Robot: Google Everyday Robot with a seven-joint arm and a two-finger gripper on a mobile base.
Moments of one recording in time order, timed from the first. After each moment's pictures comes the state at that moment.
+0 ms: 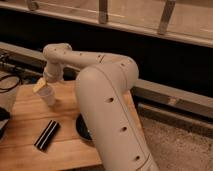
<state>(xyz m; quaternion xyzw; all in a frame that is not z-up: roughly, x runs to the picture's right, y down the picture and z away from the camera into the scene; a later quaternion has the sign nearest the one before) -0.317 -0.001 0.820 -0.41 -0.04 0.43 0.80</state>
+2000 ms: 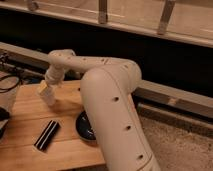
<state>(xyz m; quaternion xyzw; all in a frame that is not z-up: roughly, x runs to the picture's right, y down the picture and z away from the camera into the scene) -0.337 0.000 0.842 -0.40 -0.09 0.45 0.79</state>
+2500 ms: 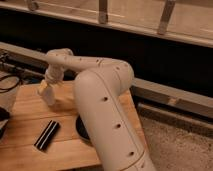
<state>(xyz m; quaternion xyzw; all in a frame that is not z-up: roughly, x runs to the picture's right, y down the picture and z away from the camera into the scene) -0.330 -0.002 0.869 -0.39 -0.07 0.45 0.80</state>
